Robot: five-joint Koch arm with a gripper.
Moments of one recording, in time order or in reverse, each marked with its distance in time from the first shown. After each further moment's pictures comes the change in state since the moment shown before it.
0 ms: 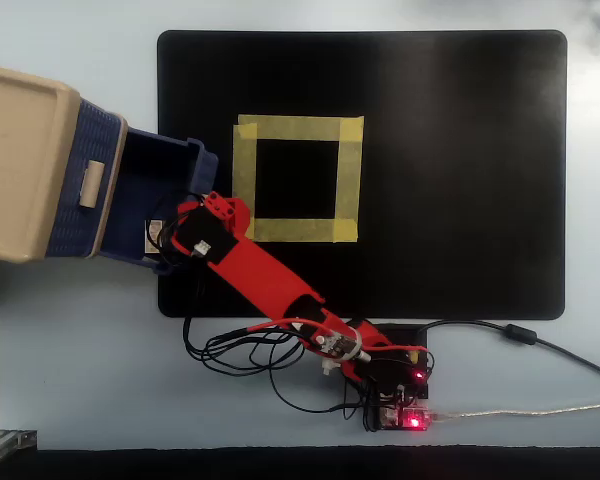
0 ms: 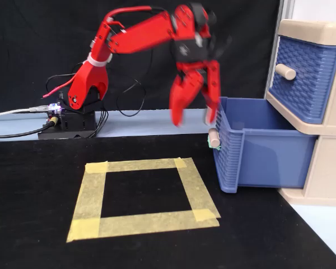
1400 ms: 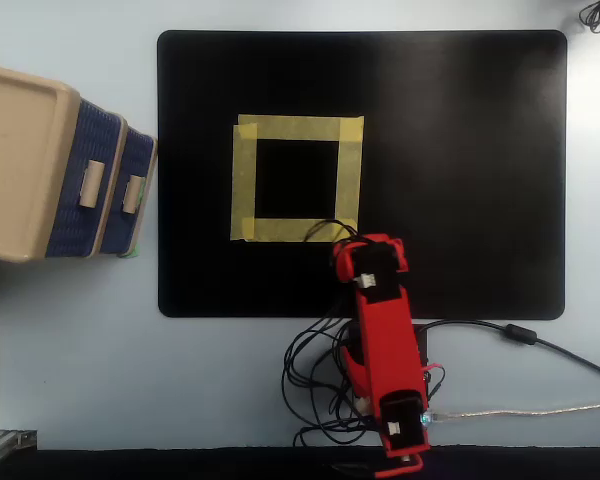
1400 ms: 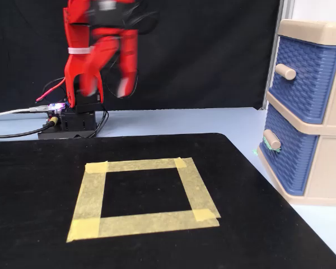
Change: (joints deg) arm 39.8 48.1 58.1 5.2 44.6
